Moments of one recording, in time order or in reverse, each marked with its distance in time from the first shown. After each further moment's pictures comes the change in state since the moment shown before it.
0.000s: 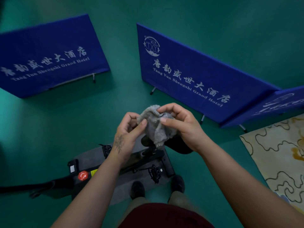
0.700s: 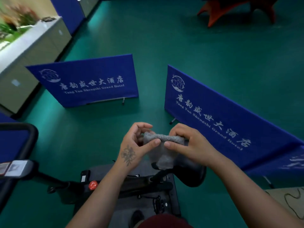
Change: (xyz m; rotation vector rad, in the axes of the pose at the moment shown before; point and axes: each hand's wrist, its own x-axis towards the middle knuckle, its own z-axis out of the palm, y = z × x) left_hand -0.030 0.073 0.013 0.215 0.192 0.273; right_hand 0.011 -0.071 -0.008 -0.737 -0.300 -0.306
